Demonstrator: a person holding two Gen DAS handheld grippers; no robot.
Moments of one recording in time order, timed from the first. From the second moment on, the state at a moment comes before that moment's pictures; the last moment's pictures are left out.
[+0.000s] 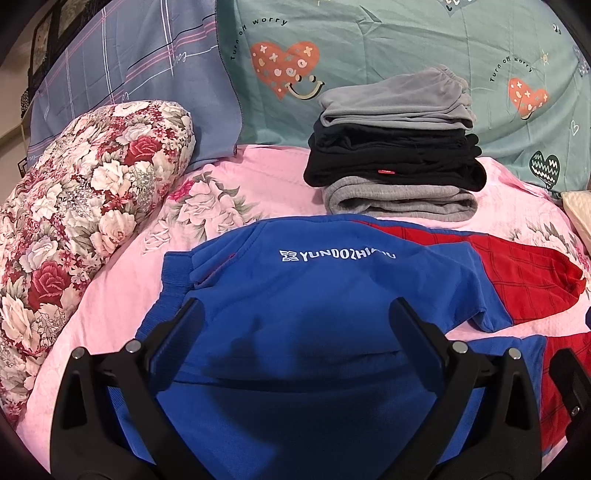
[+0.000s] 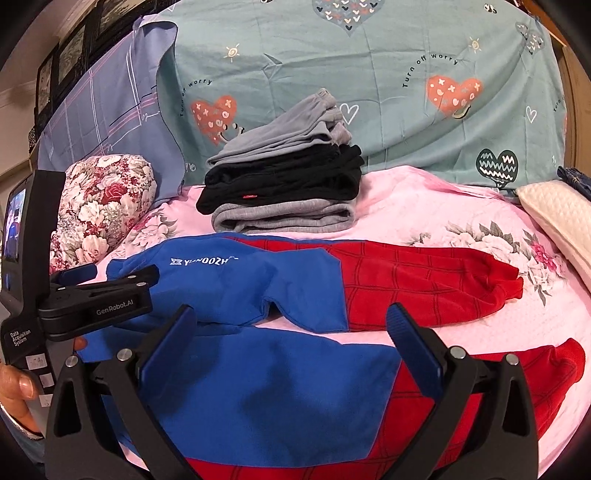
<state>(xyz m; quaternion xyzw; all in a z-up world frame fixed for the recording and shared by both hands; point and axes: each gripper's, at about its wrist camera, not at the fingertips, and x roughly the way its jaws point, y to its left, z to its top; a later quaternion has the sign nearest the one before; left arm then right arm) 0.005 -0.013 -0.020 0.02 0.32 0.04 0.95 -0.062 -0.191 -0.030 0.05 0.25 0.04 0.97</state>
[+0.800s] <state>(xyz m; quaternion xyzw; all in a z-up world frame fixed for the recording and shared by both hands) 0.009 -0.011 -0.022 0.01 0.33 0.04 0.94 -0.062 -0.179 -0.035 0.02 0.25 0.06 0.97</state>
